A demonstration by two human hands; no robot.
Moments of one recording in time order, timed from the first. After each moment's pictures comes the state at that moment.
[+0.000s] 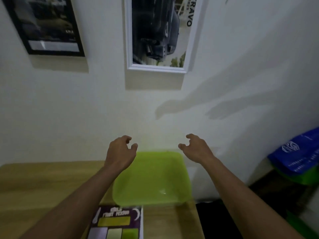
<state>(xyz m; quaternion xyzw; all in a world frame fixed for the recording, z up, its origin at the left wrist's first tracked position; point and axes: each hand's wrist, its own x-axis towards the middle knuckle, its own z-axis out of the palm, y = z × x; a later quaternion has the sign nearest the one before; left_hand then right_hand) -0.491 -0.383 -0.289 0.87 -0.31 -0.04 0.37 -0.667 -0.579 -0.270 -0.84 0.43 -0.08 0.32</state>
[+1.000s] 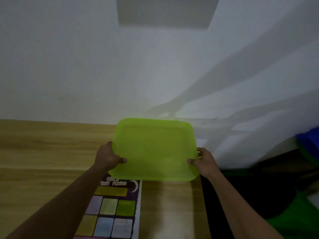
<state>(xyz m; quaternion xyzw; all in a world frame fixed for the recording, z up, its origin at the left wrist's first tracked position) -0.449 -0.359 -0.481 0.91 -0.14 -0.27 0.29 -0.693 -0.609 -0.485 -0.72 0.51 -0.03 0.47</state>
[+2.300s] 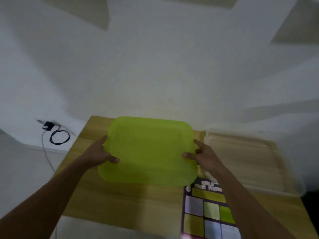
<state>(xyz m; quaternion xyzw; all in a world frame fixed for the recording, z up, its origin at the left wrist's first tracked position) -0.222 -0.020 -0.433 0.85 -0.12 -0.33 0.38 -0.445 -0.336 -0.439 -0.71 0.35 -0.02 0.61</state>
